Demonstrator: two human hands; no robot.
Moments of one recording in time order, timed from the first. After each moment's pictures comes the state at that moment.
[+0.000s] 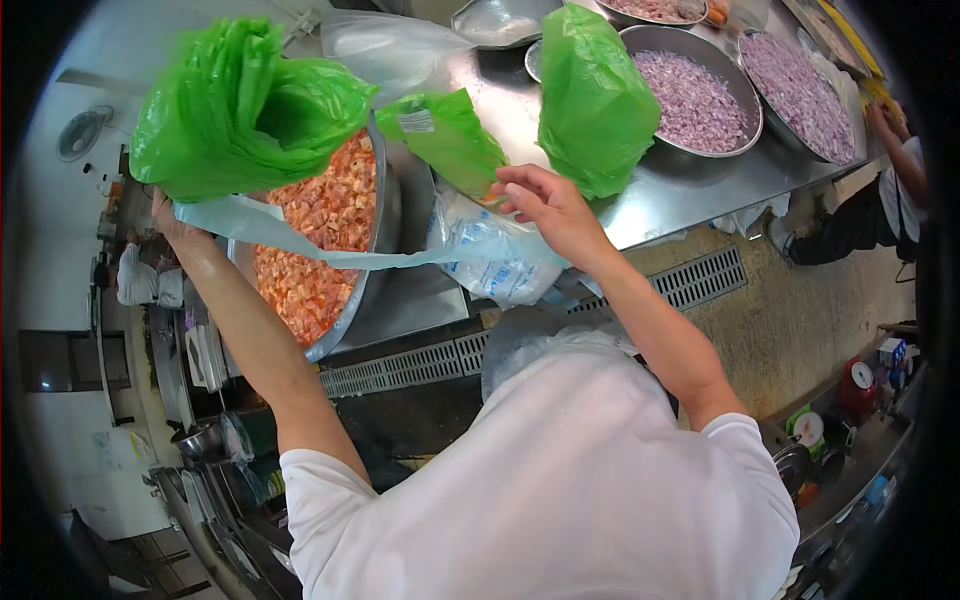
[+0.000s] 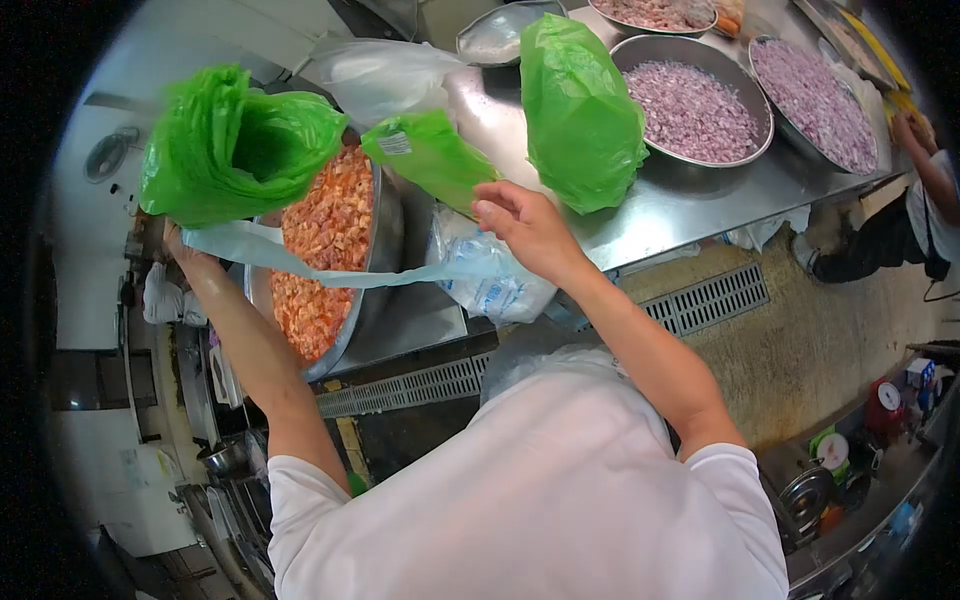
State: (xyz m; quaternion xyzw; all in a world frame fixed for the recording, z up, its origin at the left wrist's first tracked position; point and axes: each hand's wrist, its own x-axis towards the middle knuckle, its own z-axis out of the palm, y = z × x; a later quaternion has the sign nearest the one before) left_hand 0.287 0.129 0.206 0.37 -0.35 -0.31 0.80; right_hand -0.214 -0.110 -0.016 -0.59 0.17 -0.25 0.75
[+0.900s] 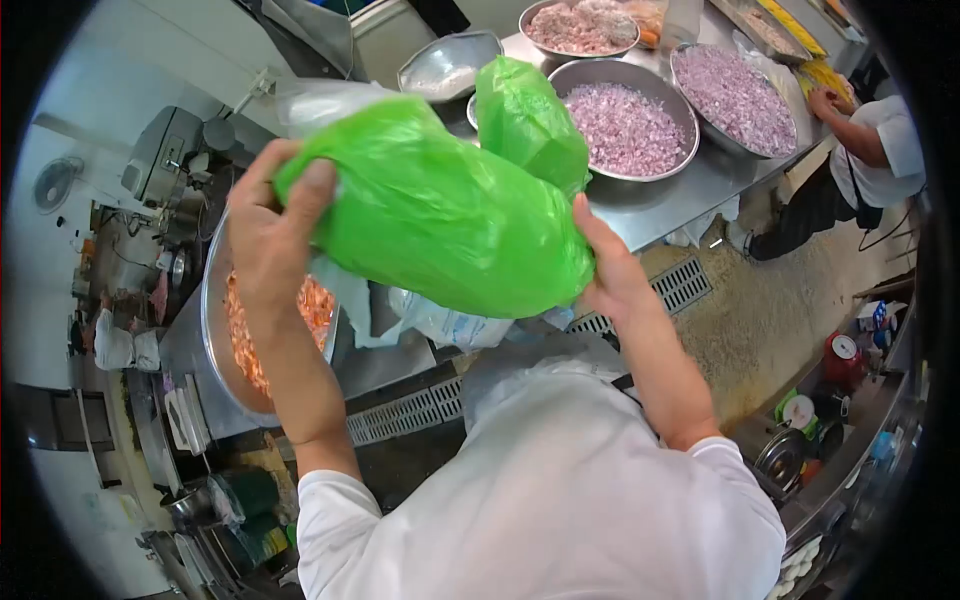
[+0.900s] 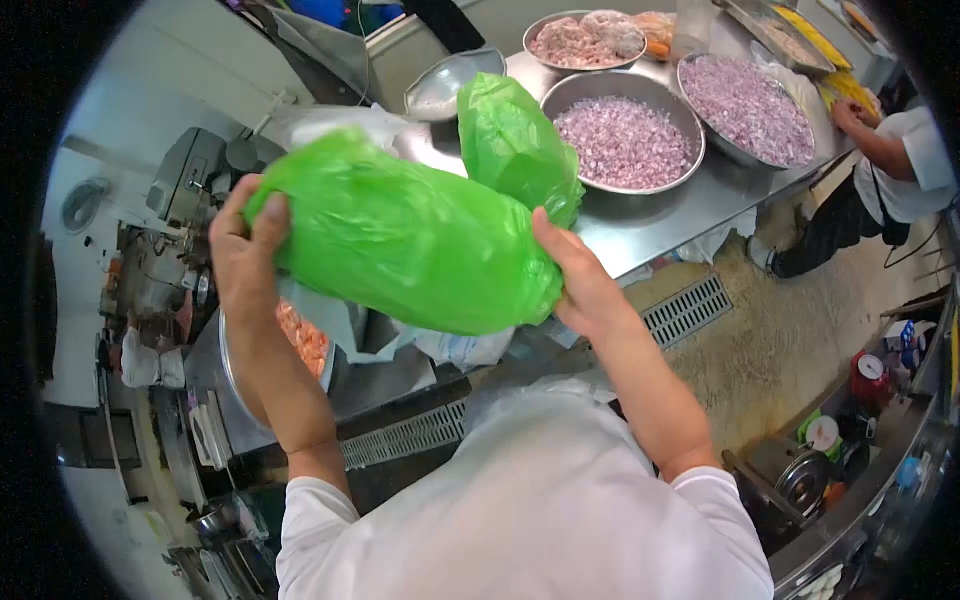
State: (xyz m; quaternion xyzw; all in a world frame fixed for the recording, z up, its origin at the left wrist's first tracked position) left_hand -0.058 -0.007 0.207 0.66 -0.54 -0.14 0.50; right_hand -0.308 -0.128 0.032 -0.26 0.13 -0.29 0.91
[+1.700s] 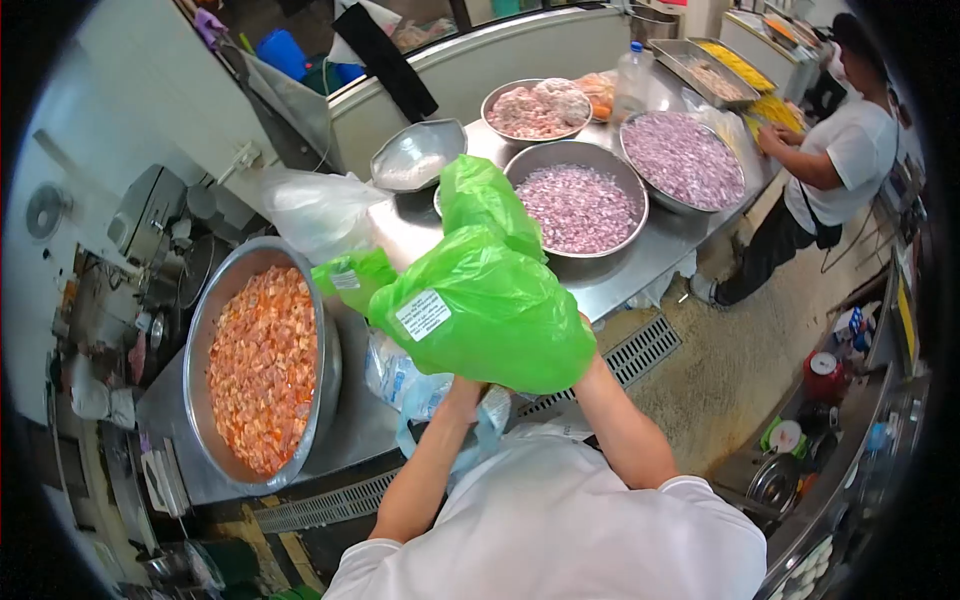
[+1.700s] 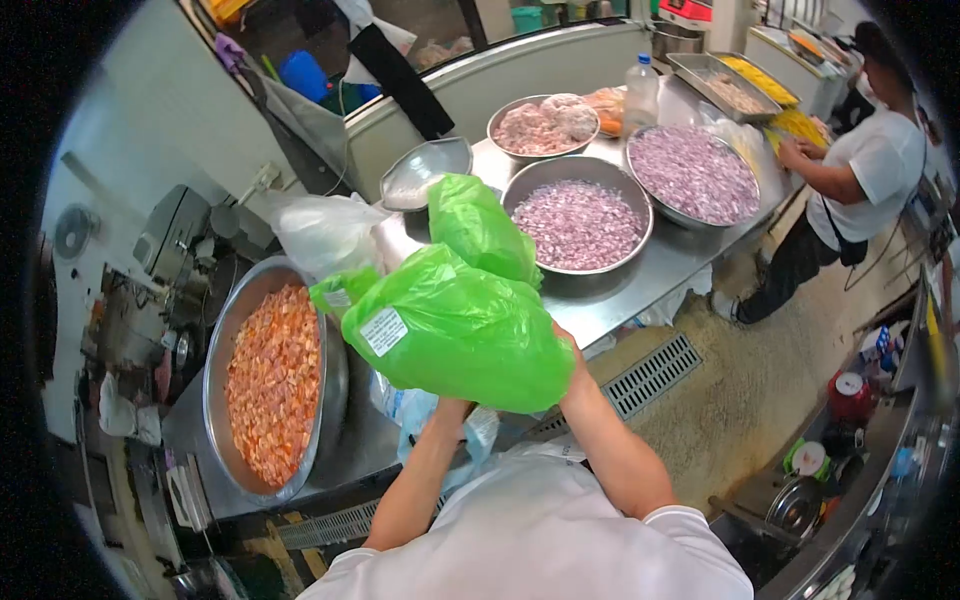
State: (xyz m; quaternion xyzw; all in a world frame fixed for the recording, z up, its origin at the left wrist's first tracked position) left_hand -0.158 -0.032 -0.066 0.53 -0.18 -0.65 0.52; right_hand -0.320 -0.147 -0.090 -0.18 0.04 -0.41 0.90
